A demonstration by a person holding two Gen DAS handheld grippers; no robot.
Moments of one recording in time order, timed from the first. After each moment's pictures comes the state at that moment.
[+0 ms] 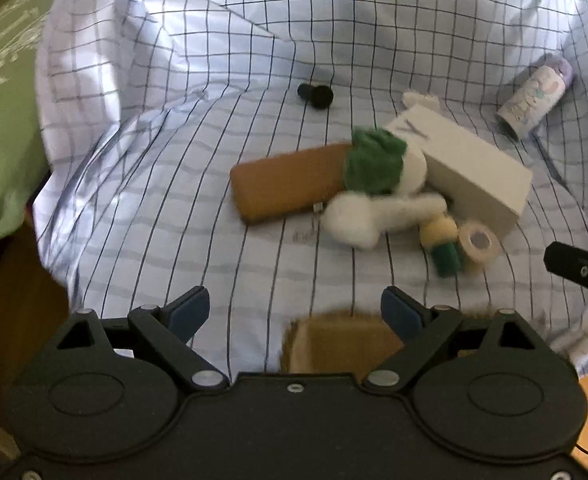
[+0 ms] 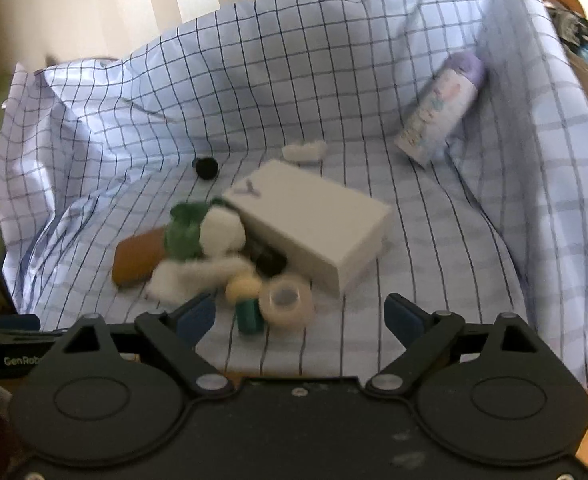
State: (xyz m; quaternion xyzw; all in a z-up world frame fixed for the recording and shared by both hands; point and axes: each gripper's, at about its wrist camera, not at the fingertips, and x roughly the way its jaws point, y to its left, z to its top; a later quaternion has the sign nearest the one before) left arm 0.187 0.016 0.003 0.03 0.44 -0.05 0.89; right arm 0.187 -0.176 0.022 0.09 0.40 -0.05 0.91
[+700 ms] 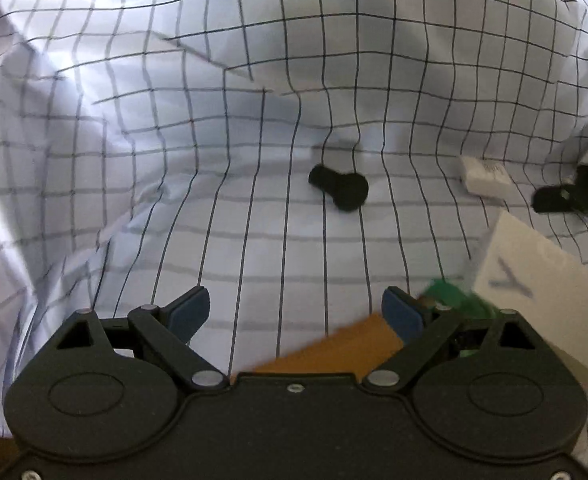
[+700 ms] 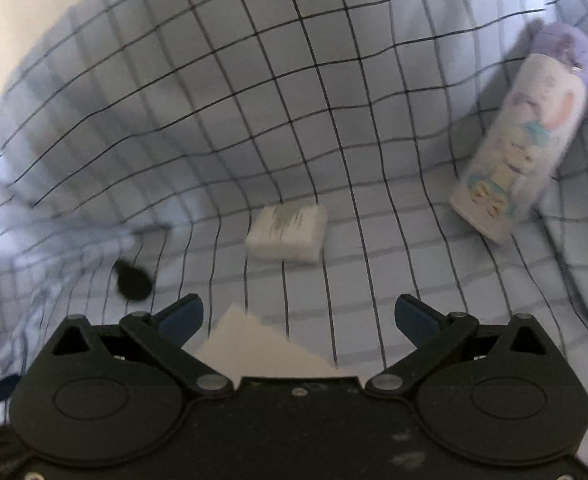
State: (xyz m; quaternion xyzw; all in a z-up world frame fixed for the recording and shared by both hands) left arm 0.383 0.014 -0.021 0.06 0.44 -0.08 0.89; right arm 0.453 -0.223 -0.032 0.17 0.45 -0.10 0.87
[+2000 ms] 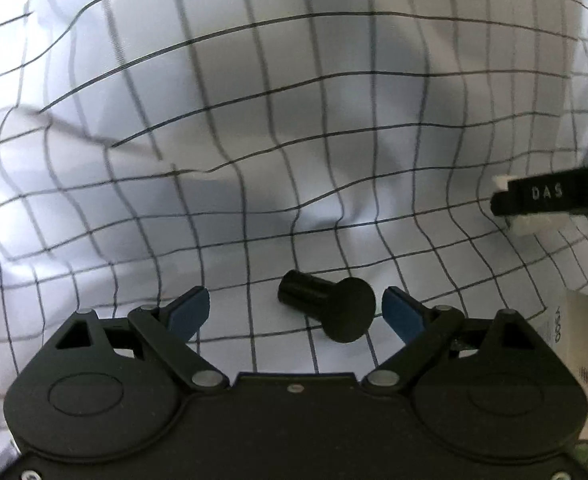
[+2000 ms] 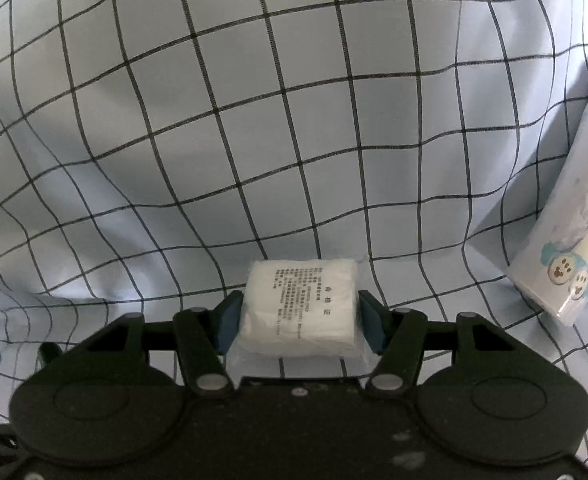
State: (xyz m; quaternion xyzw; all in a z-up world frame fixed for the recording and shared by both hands) left arm 0.480 -0.024 -0.065 0.12 0.36 -0.16 0.91; right arm 0.521 -0.201 -0.096 0.12 0.39 -0.18 0.90
